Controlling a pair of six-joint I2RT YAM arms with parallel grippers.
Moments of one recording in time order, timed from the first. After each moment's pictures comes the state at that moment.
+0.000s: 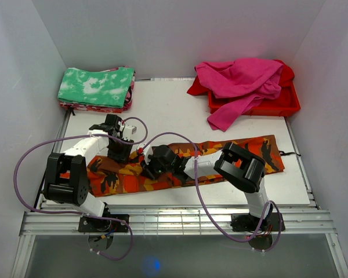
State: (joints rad) left arm -0.16 1.53 0.94 -0.74 0.12 0.19; right arm 1.11 2.00 1.05 0.42 -0.23 0.09
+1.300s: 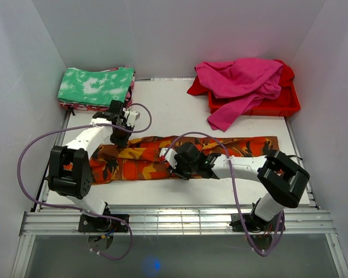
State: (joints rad) left arm -0.21 1.61 1.16 -0.78 0.03 0.20; right arm 1.02 1.57 0.82 -0.03 -0.16 -0.28
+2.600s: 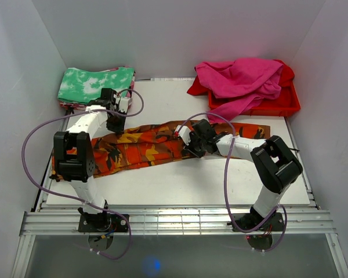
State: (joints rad) left arm -0.08 1.80 1.36 -0.73 0.12 0.21; right arm 0.67 1.74 0.95 -0.17 -0.19 -0.47
